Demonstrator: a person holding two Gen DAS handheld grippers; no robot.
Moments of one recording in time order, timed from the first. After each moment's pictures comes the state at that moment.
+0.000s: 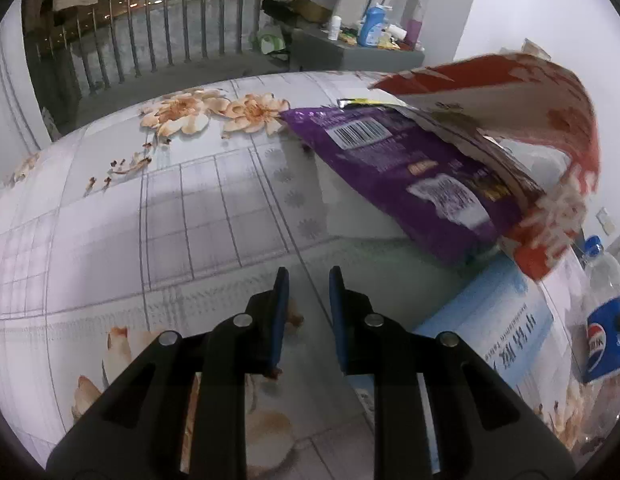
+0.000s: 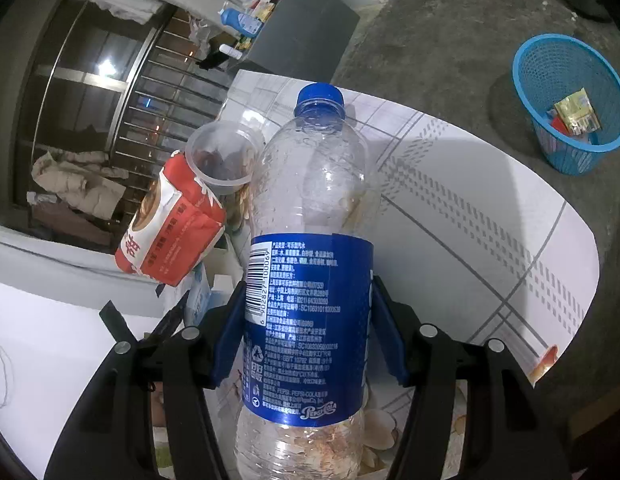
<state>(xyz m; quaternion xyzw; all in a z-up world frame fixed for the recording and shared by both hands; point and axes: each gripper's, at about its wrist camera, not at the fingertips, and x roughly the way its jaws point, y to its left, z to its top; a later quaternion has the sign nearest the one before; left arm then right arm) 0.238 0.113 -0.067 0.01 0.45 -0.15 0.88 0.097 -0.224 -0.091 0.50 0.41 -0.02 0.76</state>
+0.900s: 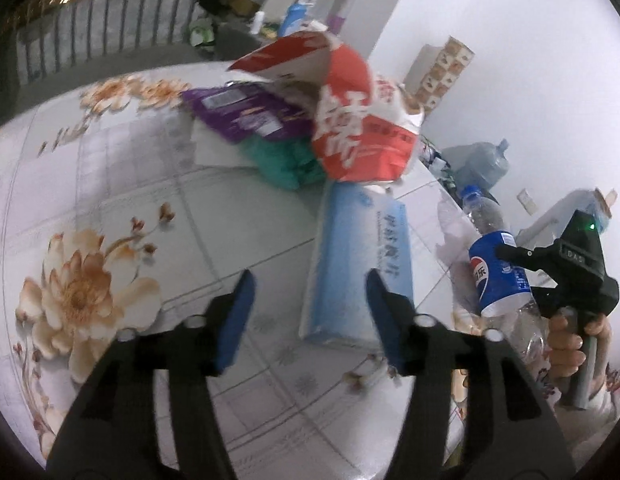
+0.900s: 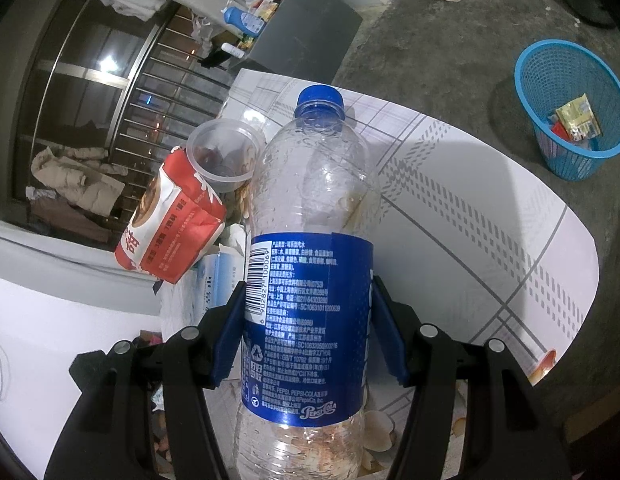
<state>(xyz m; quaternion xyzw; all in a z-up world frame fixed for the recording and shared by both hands) 0.144 0.089 -0.037 -0.03 0.45 -0.29 0.85 0.097 -0.227 -0.090 0.49 0.41 -0.02 0.77</state>
